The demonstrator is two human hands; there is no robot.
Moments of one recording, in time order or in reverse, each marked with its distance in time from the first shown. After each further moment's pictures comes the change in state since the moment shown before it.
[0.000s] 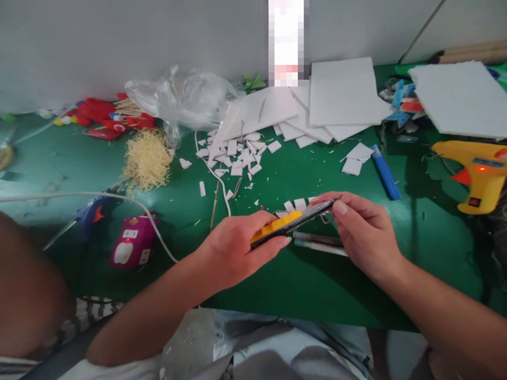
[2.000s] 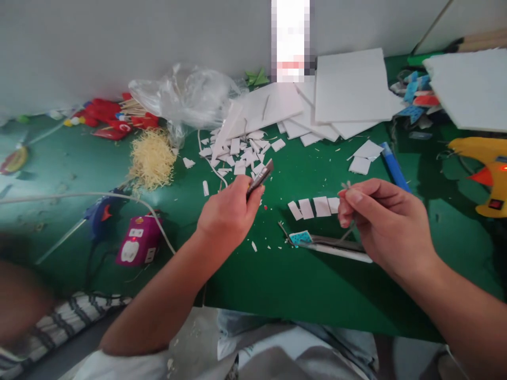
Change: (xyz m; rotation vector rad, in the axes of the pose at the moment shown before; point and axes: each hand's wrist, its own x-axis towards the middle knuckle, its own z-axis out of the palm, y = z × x) left_hand 0.030 -0.014 -0.010 0.468 0.379 -0.215; right_hand 0.013 -0.020 -0.005 0.009 0.175 0.041
